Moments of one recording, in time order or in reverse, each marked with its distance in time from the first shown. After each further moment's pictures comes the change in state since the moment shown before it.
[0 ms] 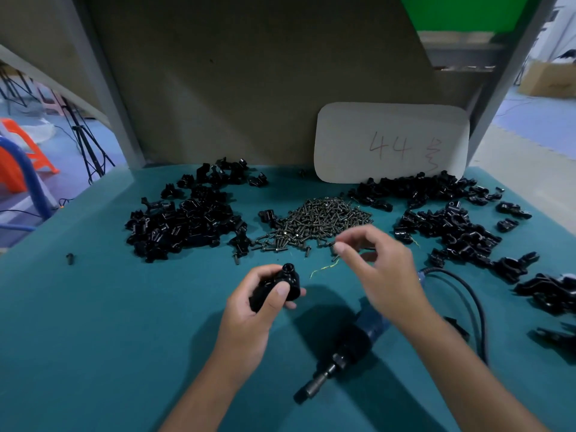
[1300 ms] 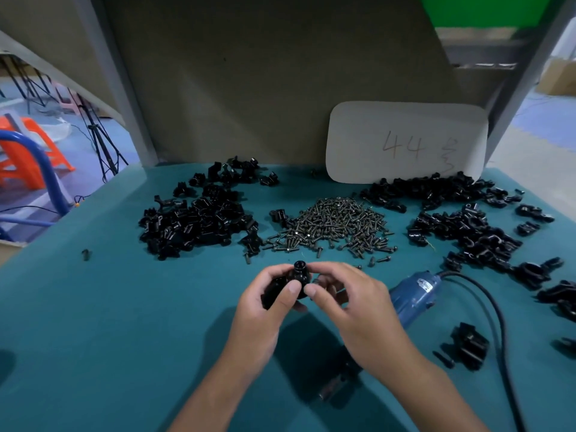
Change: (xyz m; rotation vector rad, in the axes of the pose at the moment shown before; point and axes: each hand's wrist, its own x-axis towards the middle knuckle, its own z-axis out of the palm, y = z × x) left_hand 0.006 -0.004 -0.002 -0.086 0.036 -0.076; right_hand -0.041 -0.030 0.037 -0.069 -0.165 -0.032
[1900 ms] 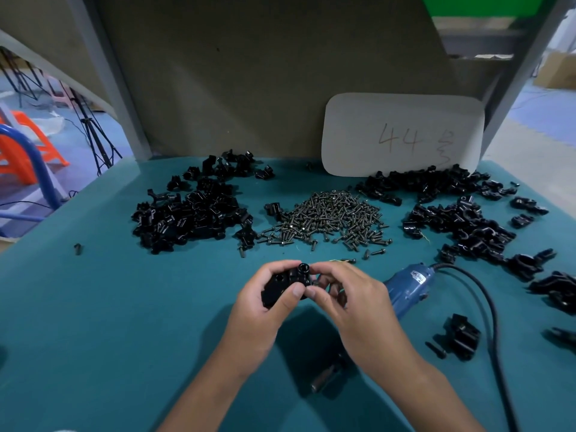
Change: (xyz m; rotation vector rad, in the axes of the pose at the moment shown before) left_hand -0.007 0.008 0.000 0.208 -0.084 0.053; right_hand -0.010 0.014 0.002 -0.010 0.049 -0.016
